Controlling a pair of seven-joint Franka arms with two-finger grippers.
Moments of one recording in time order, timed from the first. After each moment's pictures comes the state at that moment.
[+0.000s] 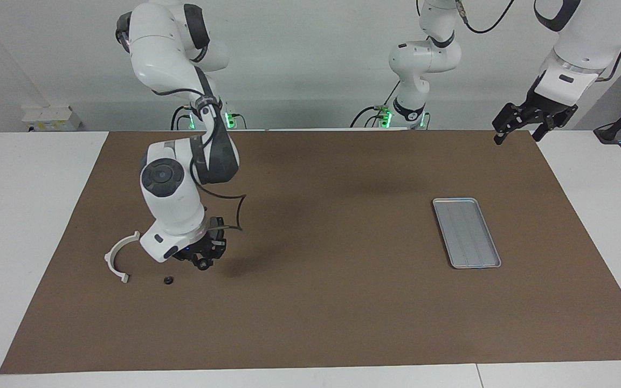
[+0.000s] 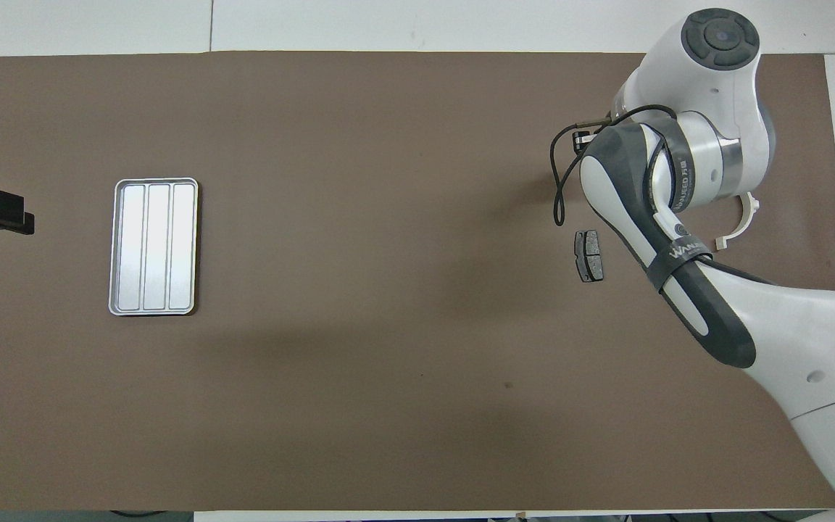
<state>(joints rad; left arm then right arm) 0.02 -0.01 -0.04 -1.53 0.01 1.52 -0.03 0.08 0.57 0.08 -1.43 -0.11 2.02 0.15</state>
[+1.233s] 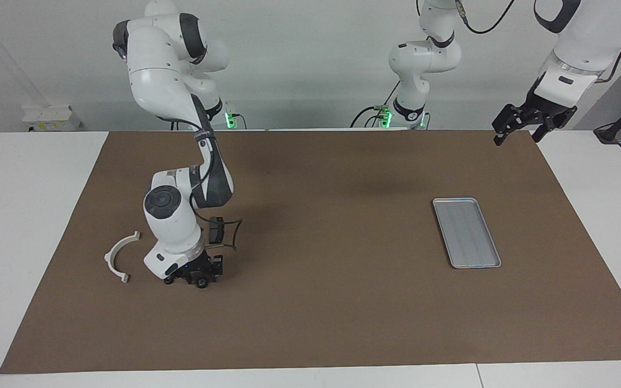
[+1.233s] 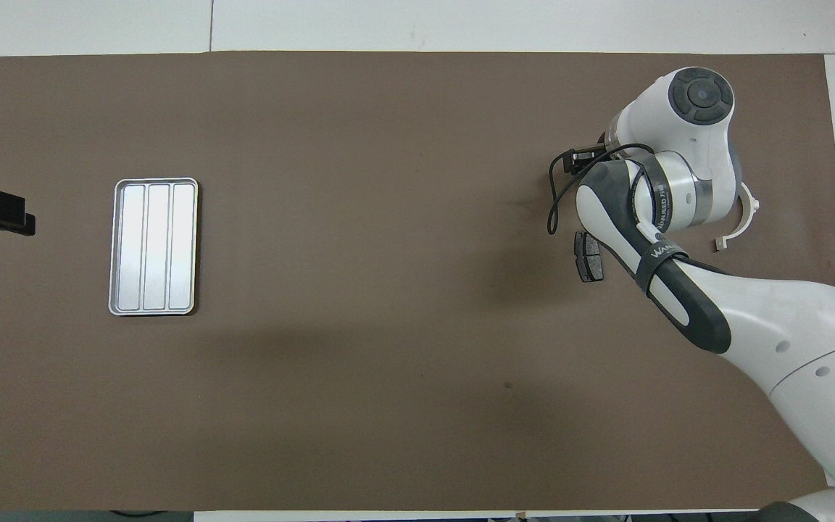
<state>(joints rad) 0.02 -0.01 -0.03 -1.54 0.01 1.52 -0.03 0.05 0.62 0.08 -1.56 -0.11 2.26 0.12</state>
